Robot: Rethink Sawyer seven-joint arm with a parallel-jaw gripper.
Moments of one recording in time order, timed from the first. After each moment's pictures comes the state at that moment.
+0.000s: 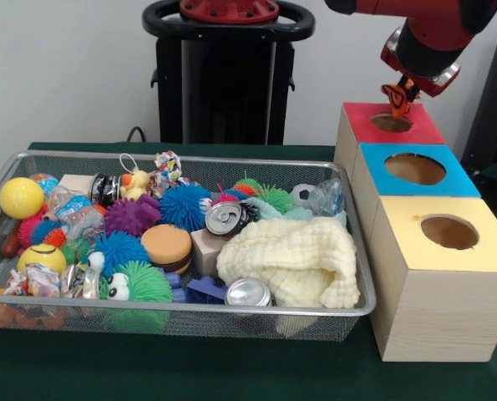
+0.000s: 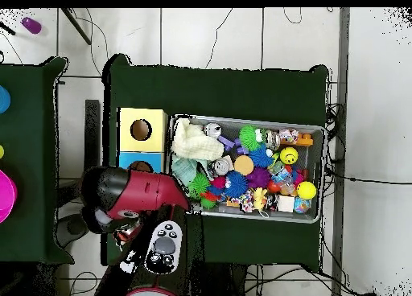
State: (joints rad) arm 0.21 -0.56 -0.15 1.71 0.30 1.13 2.37
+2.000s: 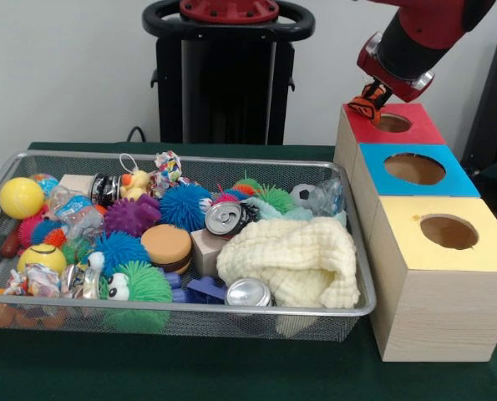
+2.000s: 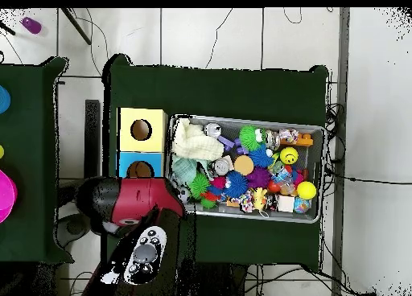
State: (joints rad) arm 0.28 -0.56 -0.23 1.68 0.12 1.05 2.37
